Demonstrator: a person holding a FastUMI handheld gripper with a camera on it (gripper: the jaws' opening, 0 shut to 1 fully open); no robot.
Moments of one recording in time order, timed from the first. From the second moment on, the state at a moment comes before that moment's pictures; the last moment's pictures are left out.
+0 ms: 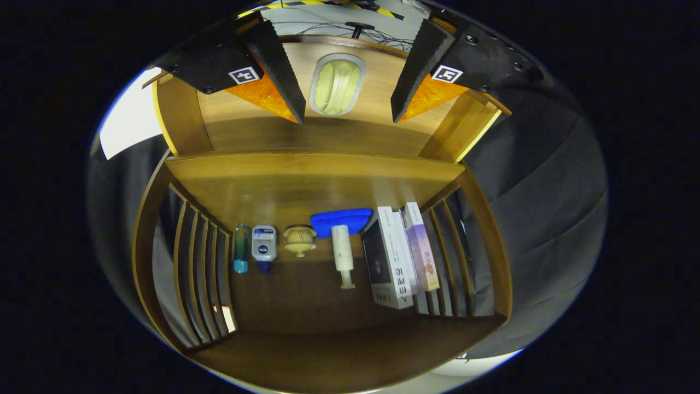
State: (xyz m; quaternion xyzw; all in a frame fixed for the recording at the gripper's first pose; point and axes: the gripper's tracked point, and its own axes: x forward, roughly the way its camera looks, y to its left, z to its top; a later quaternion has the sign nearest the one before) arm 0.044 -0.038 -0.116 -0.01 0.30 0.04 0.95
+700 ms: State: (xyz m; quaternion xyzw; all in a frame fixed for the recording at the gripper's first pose) arm 0.068 -0.047 -0.190 0.00 0.42 0.01 0.91
